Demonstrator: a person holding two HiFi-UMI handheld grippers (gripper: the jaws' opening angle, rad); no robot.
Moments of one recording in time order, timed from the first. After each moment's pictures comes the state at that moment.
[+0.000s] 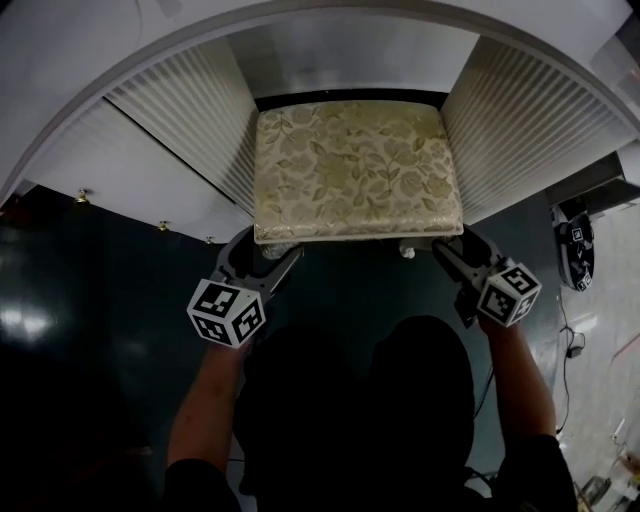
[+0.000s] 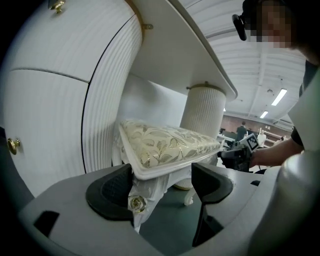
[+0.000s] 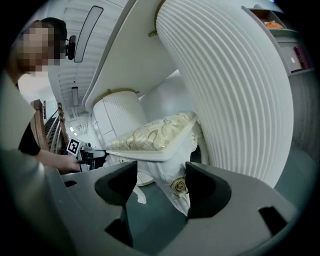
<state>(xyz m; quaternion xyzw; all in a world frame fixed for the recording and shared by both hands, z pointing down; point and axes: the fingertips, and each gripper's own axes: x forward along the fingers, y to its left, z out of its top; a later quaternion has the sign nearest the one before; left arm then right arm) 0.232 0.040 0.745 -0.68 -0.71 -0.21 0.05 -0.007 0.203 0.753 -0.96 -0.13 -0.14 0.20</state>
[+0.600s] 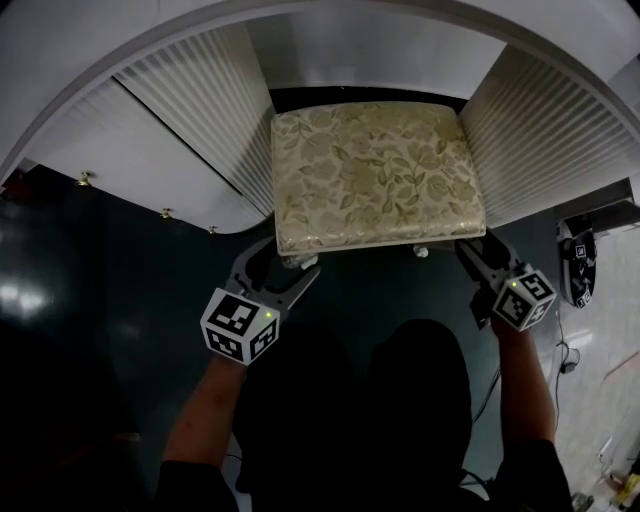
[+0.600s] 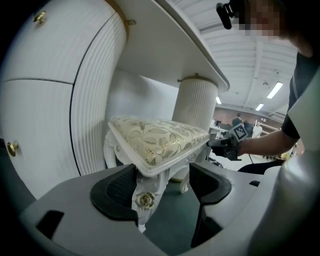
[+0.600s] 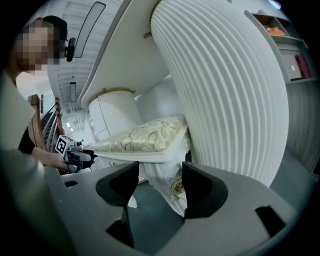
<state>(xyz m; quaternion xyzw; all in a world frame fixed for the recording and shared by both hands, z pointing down) 0.220 0.031 0.754 -0.64 -0.74 -0.18 0.08 -0.002 0.226 0.754 -0.97 -0.16 -0.13 0.15</state>
